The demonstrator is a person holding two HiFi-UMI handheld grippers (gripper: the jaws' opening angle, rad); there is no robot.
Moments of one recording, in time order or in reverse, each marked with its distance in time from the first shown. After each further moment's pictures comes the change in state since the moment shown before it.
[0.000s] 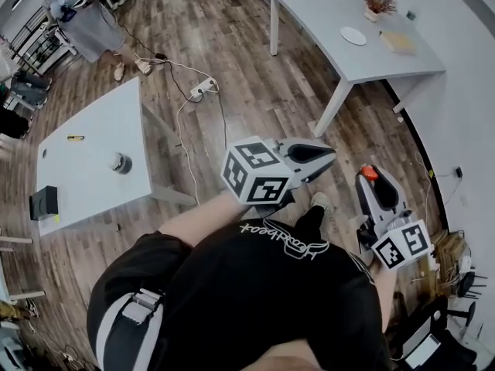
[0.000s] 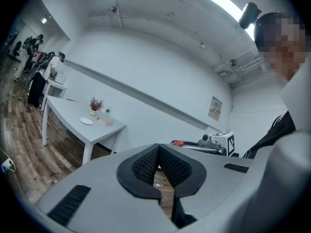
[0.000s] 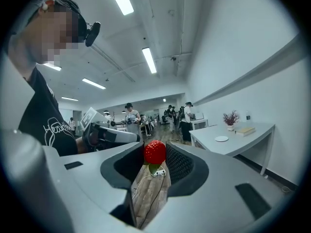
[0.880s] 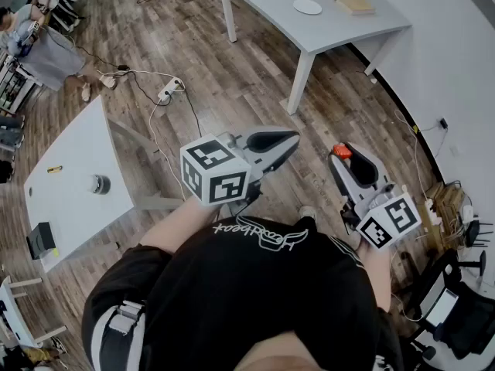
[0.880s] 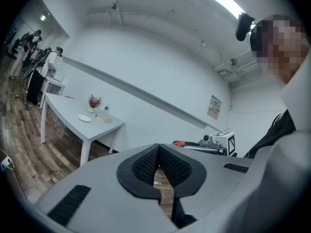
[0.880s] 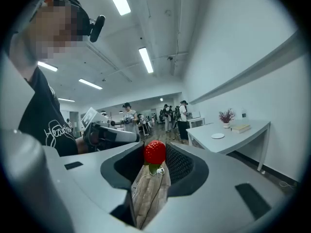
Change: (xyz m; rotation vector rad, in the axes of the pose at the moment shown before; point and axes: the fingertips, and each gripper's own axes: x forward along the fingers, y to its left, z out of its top) left arm 0.004 -0.007 -0.008 -0.008 0.028 -0.024; right arm -0.016 0.001 -0.007 0.023 0.011 -0.043
